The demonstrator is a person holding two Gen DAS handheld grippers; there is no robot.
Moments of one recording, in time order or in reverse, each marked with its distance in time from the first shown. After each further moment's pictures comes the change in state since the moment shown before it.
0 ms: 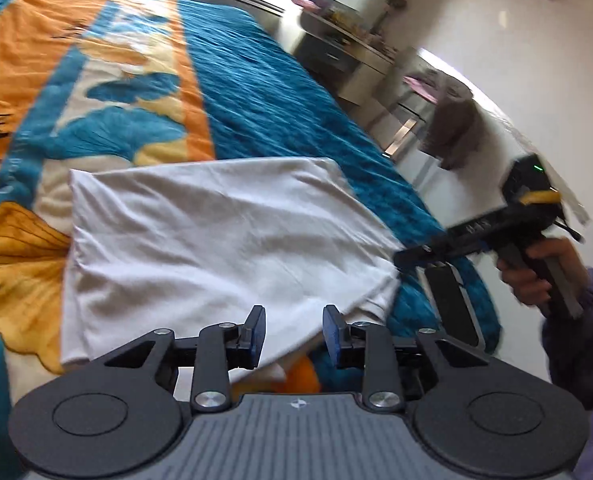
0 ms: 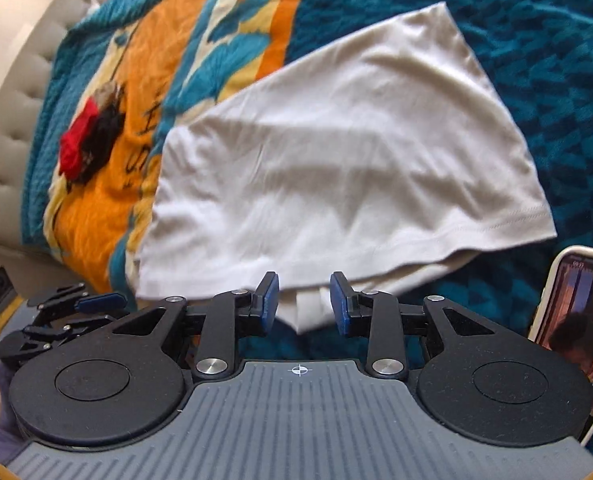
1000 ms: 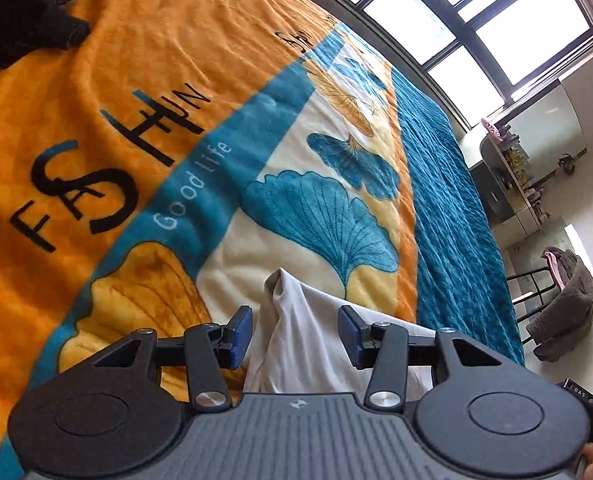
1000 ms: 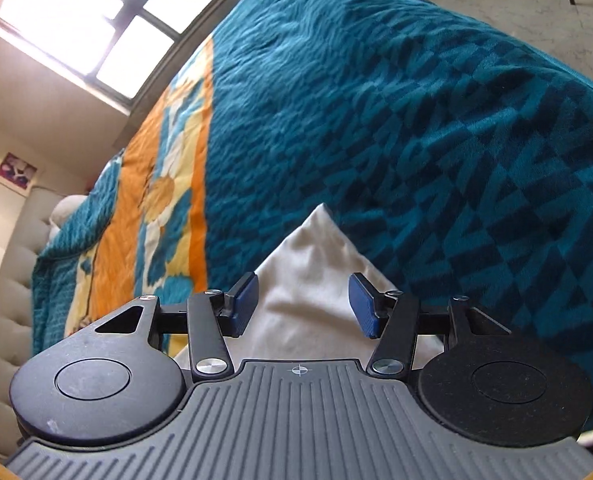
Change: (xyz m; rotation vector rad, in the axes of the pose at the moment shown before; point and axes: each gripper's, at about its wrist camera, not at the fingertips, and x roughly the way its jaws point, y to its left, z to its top) left arm 0.033 0.175 0.071 -0.534 -0.194 0.207; right arm 0.001 -0.099 0.093 0.369 -0.477 0.001
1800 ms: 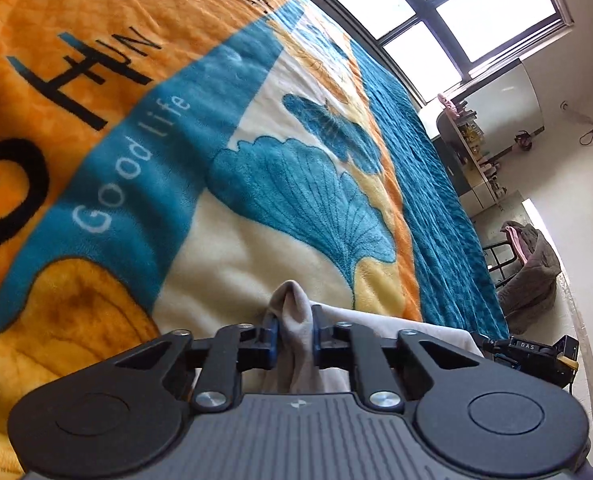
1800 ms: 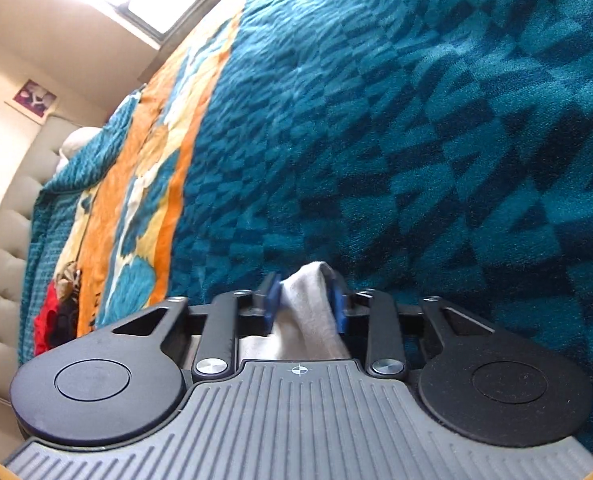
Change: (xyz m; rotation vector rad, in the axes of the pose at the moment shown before) left arm 0.075 0.030 0.003 0.066 0.064 -0.177; right arm 0.127 -0.007 0.039 -0.185 0.150 0.093
